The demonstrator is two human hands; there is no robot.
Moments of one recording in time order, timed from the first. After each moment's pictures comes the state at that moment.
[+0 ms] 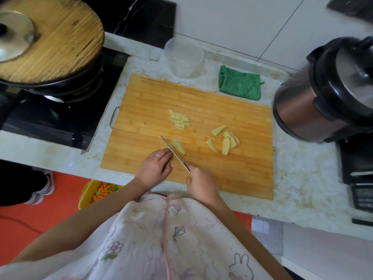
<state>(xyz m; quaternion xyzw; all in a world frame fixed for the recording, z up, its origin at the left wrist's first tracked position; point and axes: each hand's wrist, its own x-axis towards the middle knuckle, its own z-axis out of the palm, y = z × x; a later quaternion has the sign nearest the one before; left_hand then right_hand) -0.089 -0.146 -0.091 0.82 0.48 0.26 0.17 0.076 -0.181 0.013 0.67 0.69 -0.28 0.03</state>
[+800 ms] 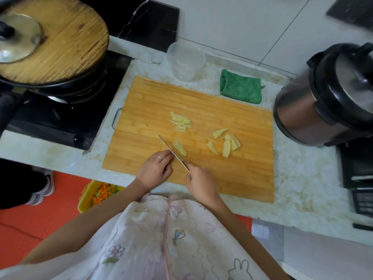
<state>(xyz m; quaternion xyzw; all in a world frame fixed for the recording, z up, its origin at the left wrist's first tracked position) -0.089 -0.146 -0.088 0.82 0.48 0.26 0.17 0.074 -0.176 0.016 0.65 0.71 -0.26 0.00</state>
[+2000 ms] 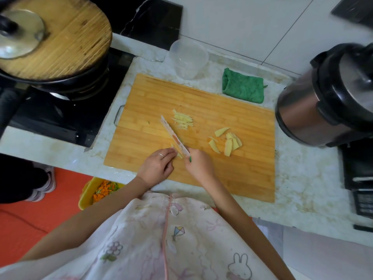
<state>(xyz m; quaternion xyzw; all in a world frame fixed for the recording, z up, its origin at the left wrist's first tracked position) -0.091 -0.147 -0.091 0.82 0.47 0.27 0.17 0.067 -0.136 0.003 0.68 0.67 -0.30 -0.02</state>
